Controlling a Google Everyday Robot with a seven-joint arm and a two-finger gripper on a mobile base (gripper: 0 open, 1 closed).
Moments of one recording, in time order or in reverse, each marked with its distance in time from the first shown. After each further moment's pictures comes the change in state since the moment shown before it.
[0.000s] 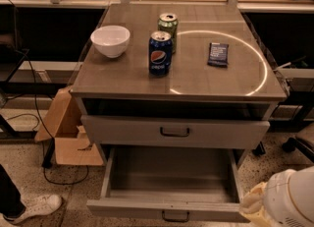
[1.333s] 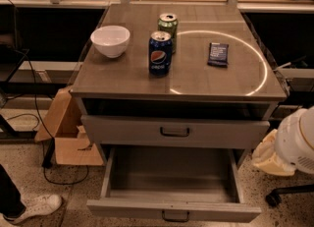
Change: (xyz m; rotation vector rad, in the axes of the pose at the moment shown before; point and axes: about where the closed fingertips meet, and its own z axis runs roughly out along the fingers) arm -0.048 -0.069 -0.083 0.121 0.091 -0.034
